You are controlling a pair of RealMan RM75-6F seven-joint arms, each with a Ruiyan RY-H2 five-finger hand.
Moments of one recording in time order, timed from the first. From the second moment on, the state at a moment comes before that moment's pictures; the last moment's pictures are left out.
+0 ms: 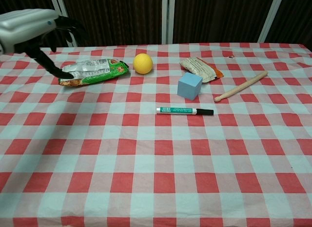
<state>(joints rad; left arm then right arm) -0.60 -1.52 -0.27 -1.56 1.24 1.06 0.41 0.16 -1.19 0.11 -1.64 -1.45 1.41 -0.22</state>
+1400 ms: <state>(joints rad) -0.97 -2.02 -0.36 -1.29 0.80 1.05 0.78 0.18 -1.21 0.09 -1.59 -1.42 1.37 -0.19</state>
